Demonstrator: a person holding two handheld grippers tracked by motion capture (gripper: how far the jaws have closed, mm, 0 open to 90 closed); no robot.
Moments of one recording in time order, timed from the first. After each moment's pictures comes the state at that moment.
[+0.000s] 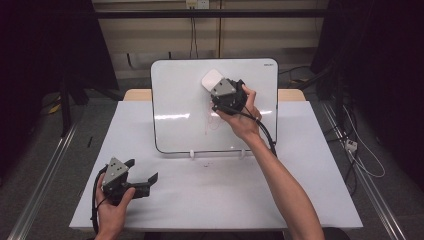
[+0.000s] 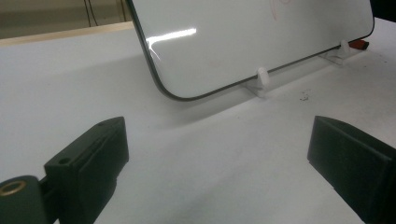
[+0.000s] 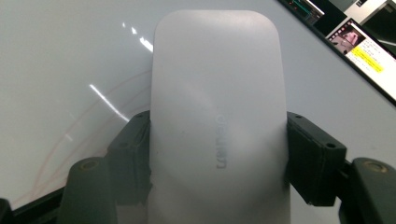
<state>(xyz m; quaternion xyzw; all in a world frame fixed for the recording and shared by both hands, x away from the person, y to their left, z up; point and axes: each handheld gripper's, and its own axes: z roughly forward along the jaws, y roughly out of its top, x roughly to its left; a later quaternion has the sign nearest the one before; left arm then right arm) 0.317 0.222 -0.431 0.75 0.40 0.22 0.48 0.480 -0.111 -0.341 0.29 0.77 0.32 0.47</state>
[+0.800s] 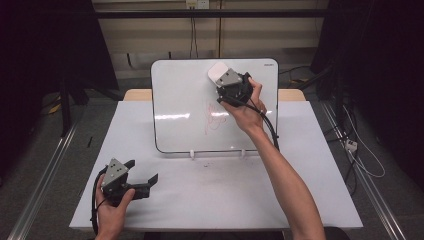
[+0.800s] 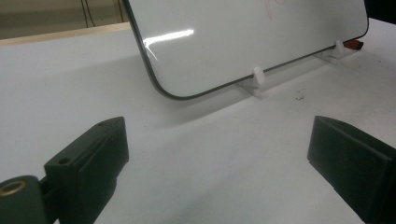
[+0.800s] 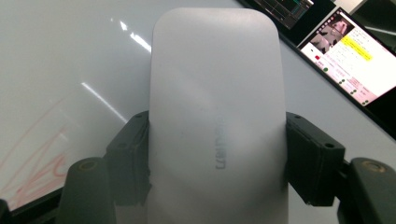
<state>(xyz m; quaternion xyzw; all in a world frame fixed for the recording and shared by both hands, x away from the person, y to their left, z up) 0.315 0.224 -0.432 0.75 0.40 0.21 0.48 0.495 -0.129 -0.321 0.32 0.76 0.31 0.47</state>
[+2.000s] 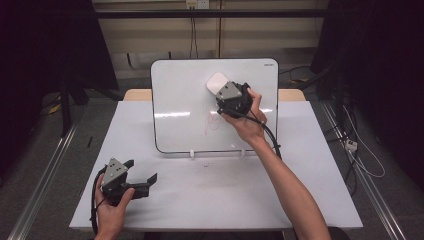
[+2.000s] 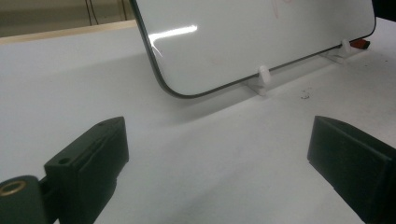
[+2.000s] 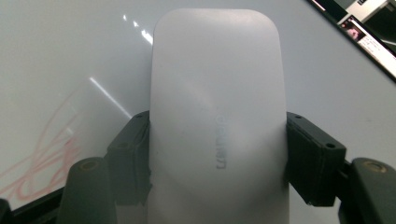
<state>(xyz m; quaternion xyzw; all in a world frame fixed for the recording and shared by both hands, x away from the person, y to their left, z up) 0.316 0.224 -0.432 0.75 0.40 0.22 0.48 0.476 -0.128 -0.342 0.30 0.77 0.31 0.47</state>
